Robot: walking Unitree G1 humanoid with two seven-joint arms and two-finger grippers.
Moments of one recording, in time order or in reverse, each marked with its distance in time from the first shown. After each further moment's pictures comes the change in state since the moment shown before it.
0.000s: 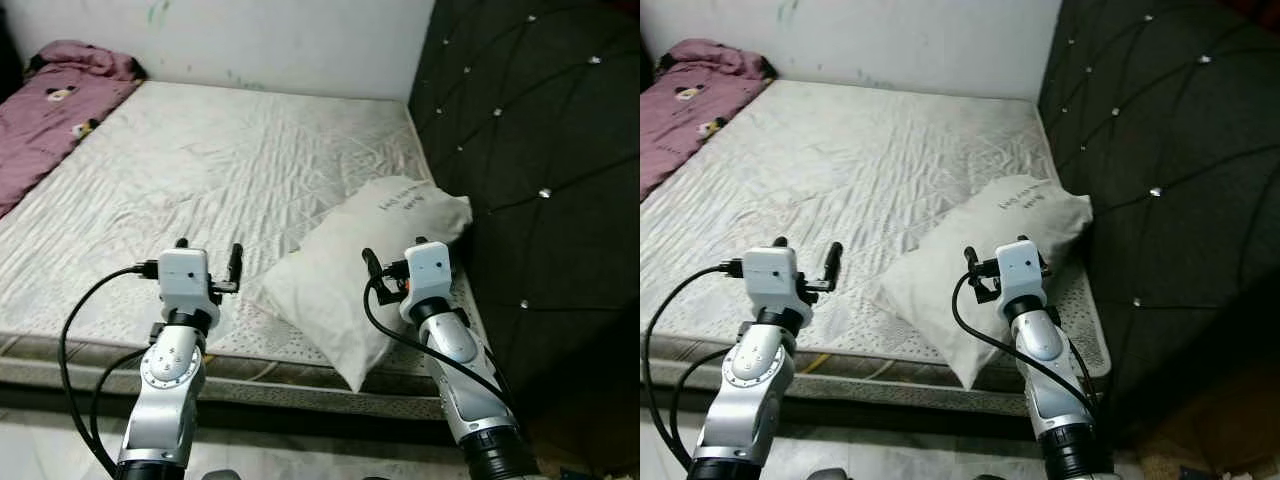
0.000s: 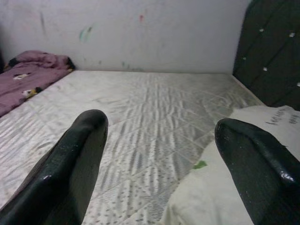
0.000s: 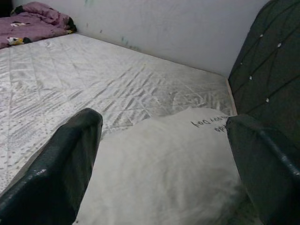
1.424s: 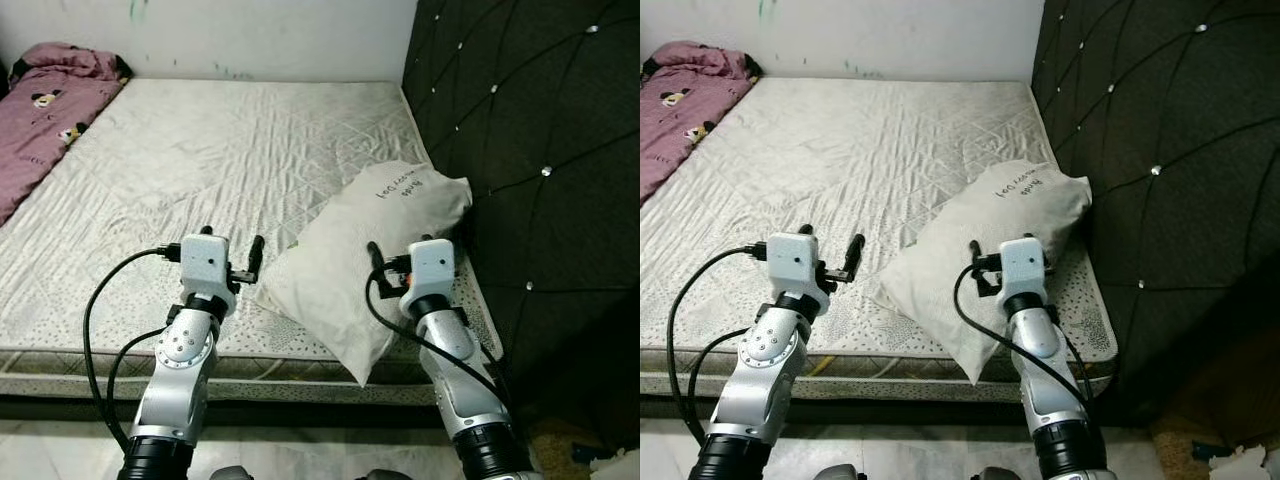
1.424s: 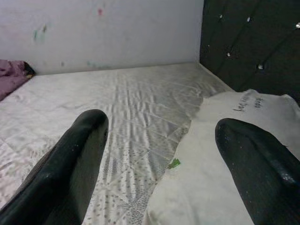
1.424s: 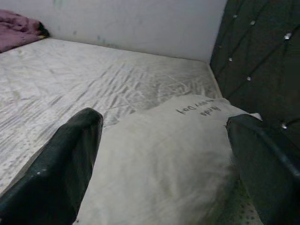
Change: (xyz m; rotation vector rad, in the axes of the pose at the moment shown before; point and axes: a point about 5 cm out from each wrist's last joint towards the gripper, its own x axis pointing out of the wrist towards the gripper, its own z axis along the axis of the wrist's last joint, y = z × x) left arm 0.015 -0.016 0.004 0.005 -0.001 -0.121; right arm 0.002 -0.002 0.000 0.041 -0.008 -0.085
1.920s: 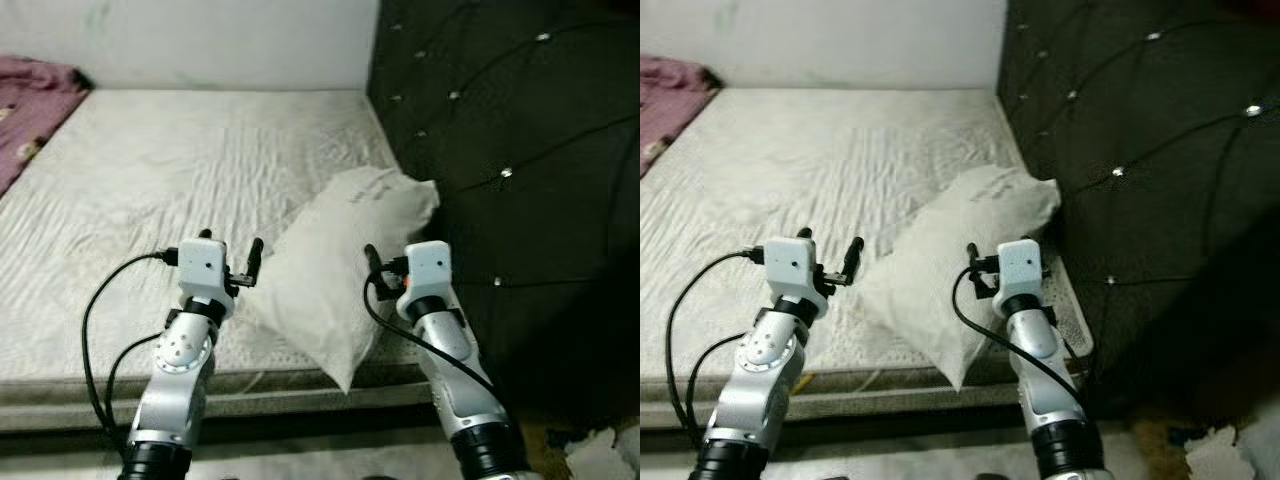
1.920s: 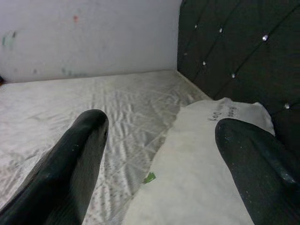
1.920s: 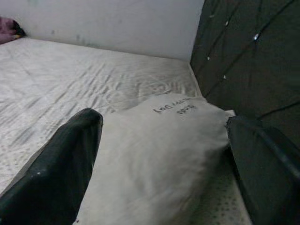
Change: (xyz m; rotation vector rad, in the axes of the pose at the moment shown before) left arm -0.002 0.000 0.000 -0.014 -0.013 0.000; right arm 0.002 0.005 -0.001 0.004 0.005 0.033
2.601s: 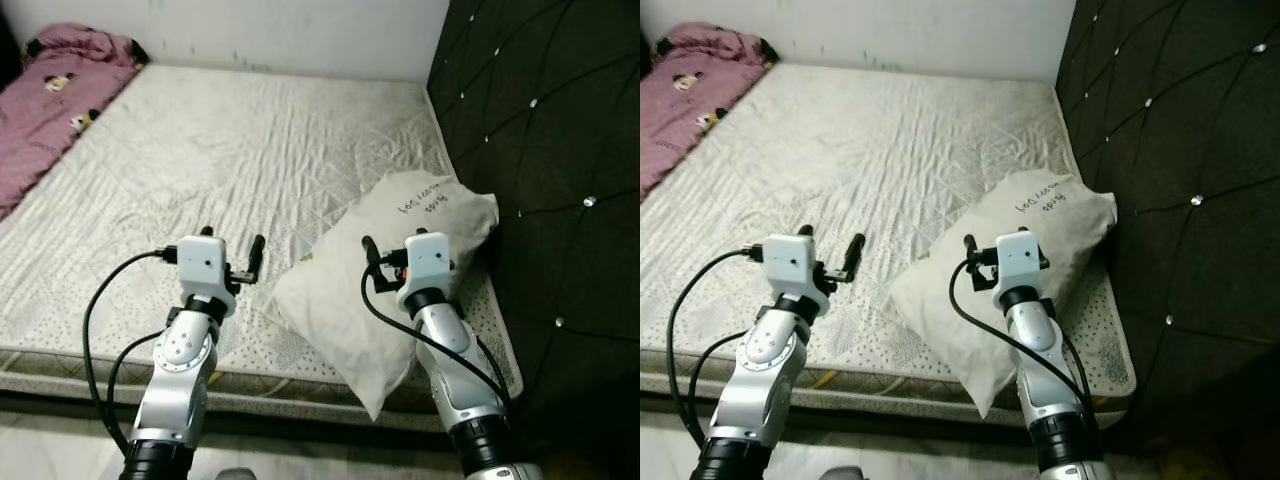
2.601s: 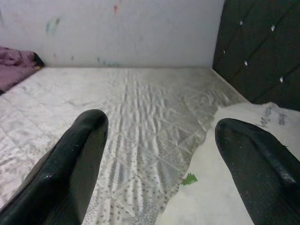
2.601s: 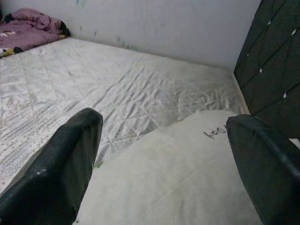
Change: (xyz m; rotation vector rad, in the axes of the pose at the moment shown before) left arm 0.000 0.000 0.001 -0.025 -0.008 -0.012; right arm 0.004 0.002 0.006 0.001 -0.022 0.006
